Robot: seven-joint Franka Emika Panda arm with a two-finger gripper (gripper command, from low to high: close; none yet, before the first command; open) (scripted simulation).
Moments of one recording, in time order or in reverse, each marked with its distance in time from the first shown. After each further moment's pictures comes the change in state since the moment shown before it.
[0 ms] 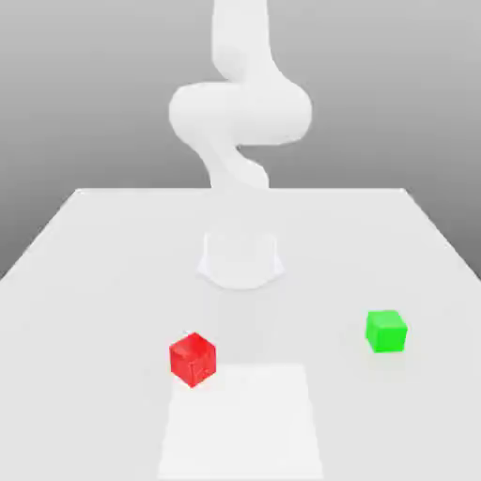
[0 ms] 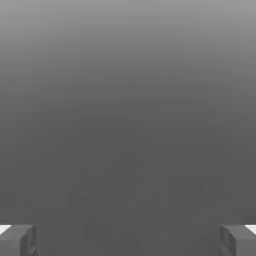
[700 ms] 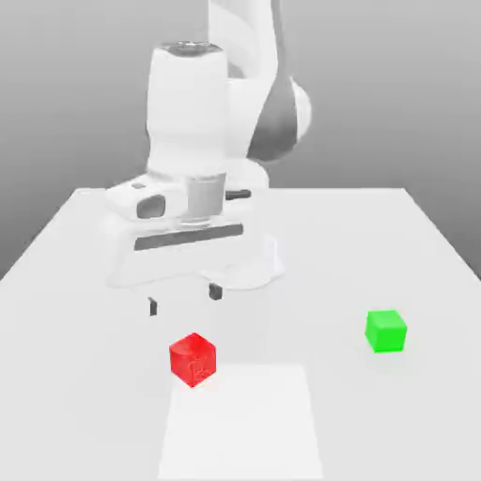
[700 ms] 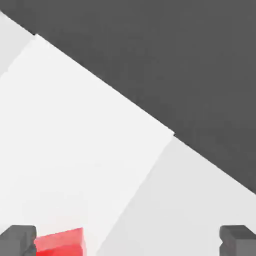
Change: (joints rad) arm 0.041 0.526 -0.276 -0.520 -0.149 0.413 -0.704
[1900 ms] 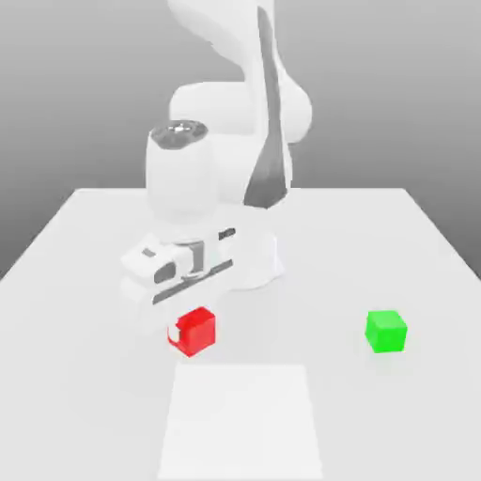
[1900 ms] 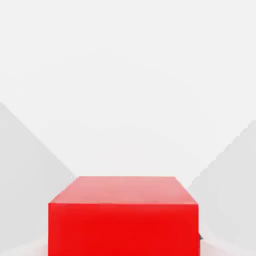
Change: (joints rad) arm -0.051 0.061 0.157 -0.074 0.135 0.046 -0.169
